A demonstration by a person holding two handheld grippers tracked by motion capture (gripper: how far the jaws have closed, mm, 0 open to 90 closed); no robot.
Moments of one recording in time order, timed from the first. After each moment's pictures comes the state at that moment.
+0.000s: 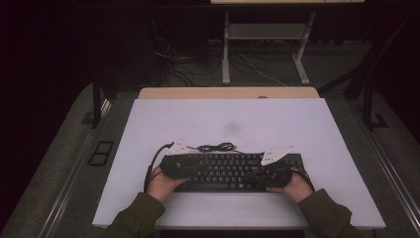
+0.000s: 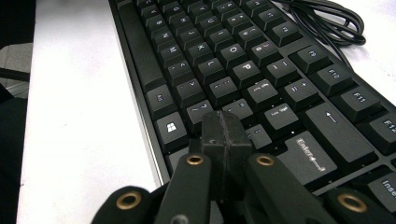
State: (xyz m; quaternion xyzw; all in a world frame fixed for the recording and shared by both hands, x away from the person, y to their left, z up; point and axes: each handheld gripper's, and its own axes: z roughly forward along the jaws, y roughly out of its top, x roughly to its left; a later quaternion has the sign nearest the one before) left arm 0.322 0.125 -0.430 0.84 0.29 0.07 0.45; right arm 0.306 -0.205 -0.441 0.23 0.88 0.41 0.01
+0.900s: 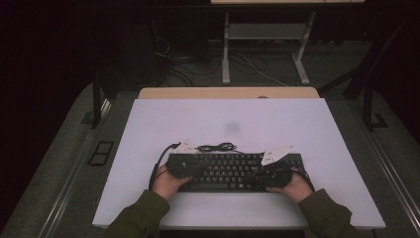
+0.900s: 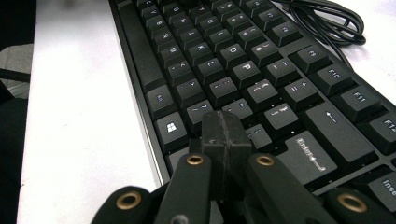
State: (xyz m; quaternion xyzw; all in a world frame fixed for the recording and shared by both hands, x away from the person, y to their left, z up) left arm 0.329 0.113 -0.439 0.86 0.29 0.05 0.42; right arm 0.306 -0.205 -0.442 0.23 0.88 0.42 0.01
